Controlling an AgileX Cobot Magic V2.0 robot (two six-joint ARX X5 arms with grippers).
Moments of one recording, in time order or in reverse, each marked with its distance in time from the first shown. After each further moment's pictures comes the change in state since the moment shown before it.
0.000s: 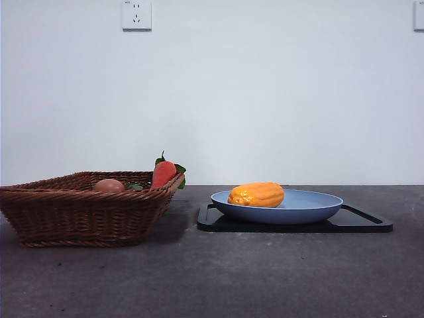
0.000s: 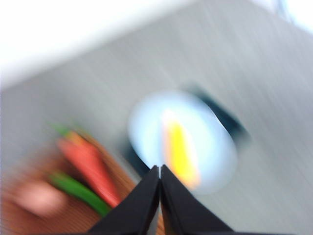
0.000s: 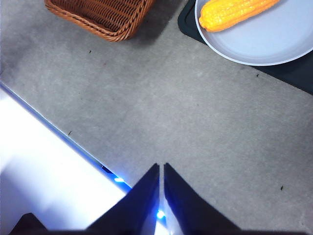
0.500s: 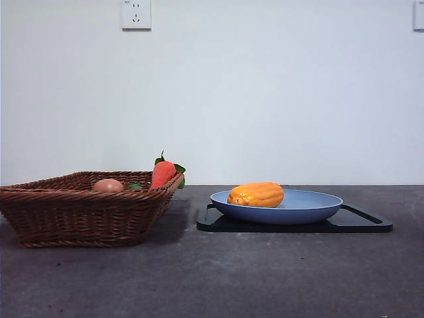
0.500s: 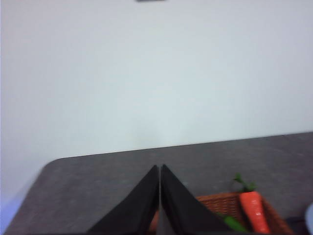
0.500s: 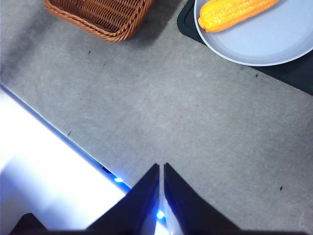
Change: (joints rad) left arm 0.562 -0.690 -0.746 0.524 0.009 0.006; right arm 0.000 0.000 0.000 0.000 0.000 0.000
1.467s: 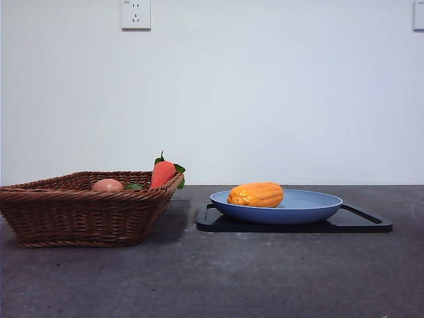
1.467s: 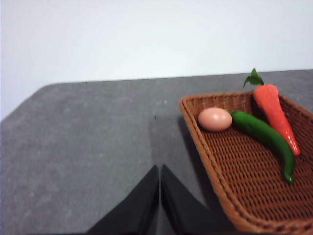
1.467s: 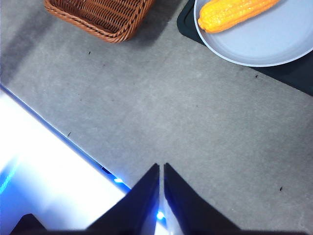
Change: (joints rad) left arm 0.034 -0.534 -0.736 0.116 0.000 -0.013; right arm 0.000 0.000 0.000 0.002 0.000 0.000
